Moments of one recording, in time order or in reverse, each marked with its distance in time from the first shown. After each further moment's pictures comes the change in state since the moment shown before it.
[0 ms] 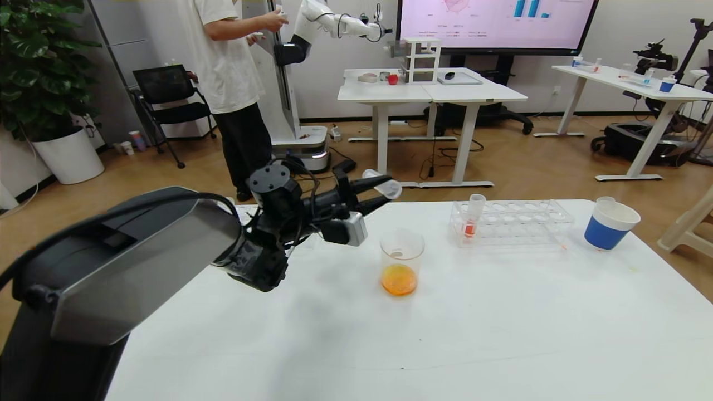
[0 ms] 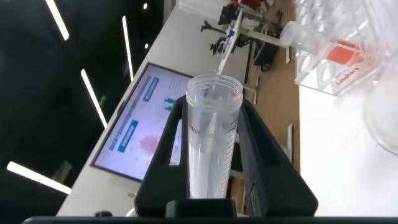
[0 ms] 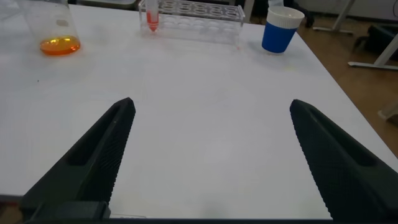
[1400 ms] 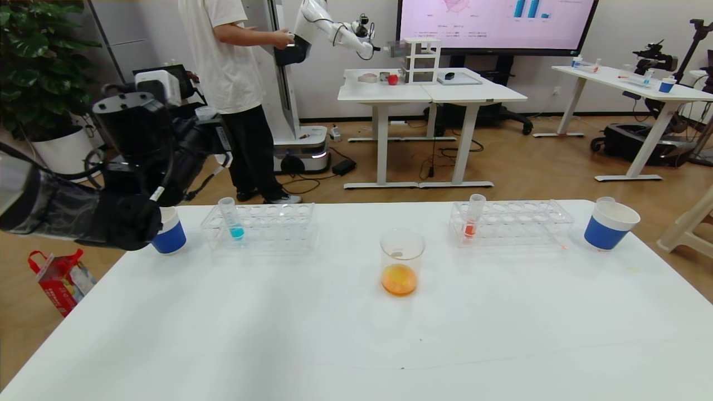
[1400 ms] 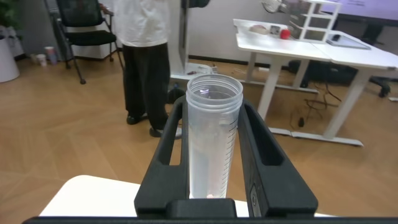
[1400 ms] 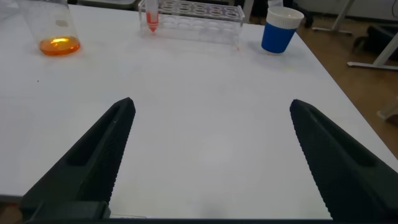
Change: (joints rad) left arm 0.306 -0.401 0.140 0.379 1.017 -1.219; right arm 0.000 0.000 0.000 0.000 0.000 0.000
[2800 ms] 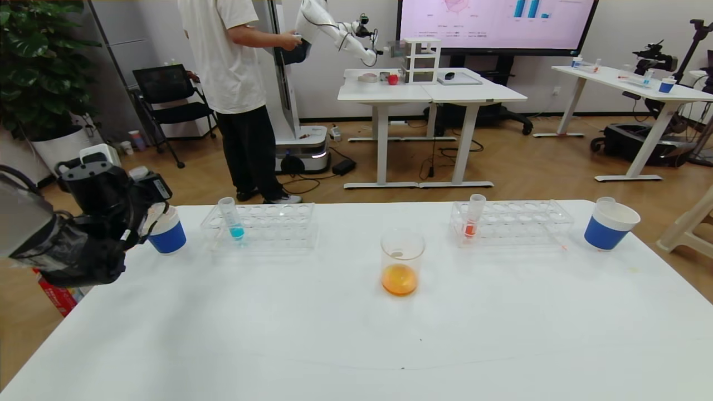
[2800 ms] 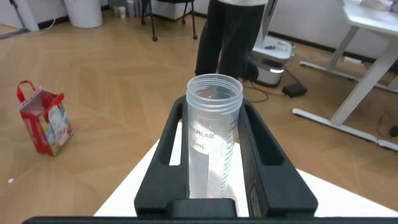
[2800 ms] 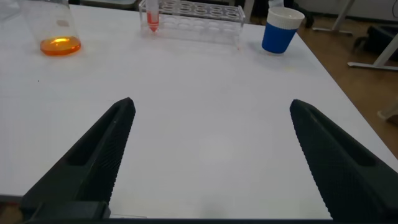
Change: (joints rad) left arm 0.323 0.233 0.107 -0.191 -0.007 -0.091; right arm 0.000 0.000 0.000 0.000 0.000 0.000
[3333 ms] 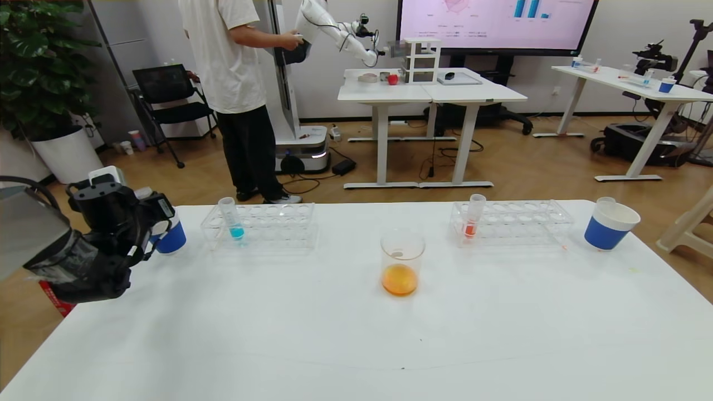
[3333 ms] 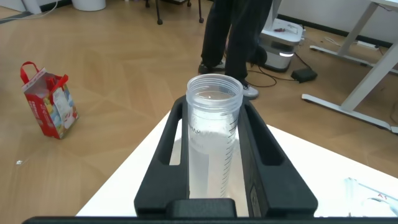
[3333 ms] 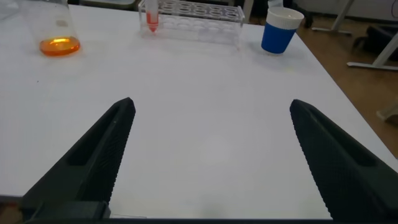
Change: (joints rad) left arm 0.015 0.069 0.044 -0.048 -0.003 -0.004; right arm 0.000 0.000 0.000 0.000 0.000 0.000
